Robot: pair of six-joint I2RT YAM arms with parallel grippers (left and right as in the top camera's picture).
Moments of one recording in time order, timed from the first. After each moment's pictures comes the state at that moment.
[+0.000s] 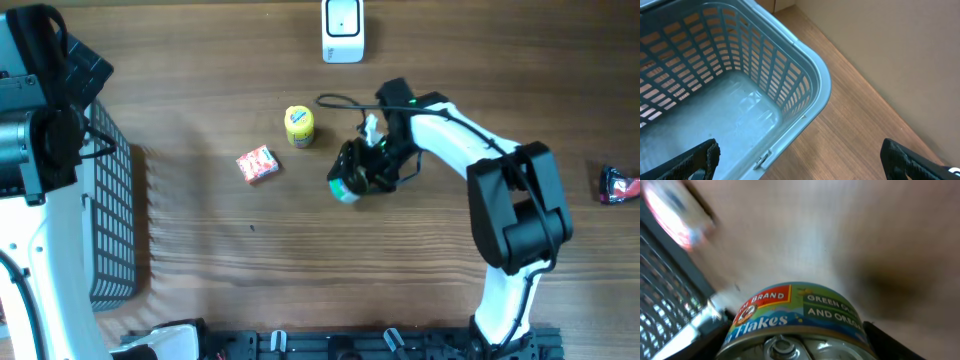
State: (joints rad) left arm 0.12 1.42 1.90 -1.25 -0.44 -0.67; right arm 0.33 2.06 1.35 -0.82 -0.73 0.43
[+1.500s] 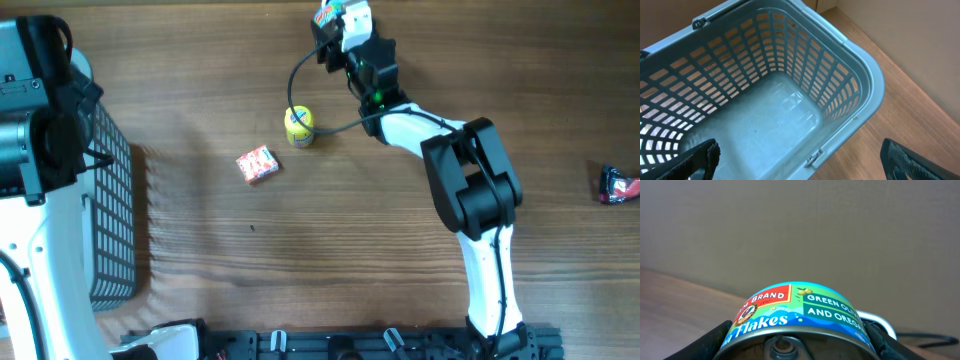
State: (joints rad) left arm 0.12 1.42 1.90 -1.37 -0.61 -0.67; right arm 0.40 2.36 1.53 0.78 -0.01 0.02
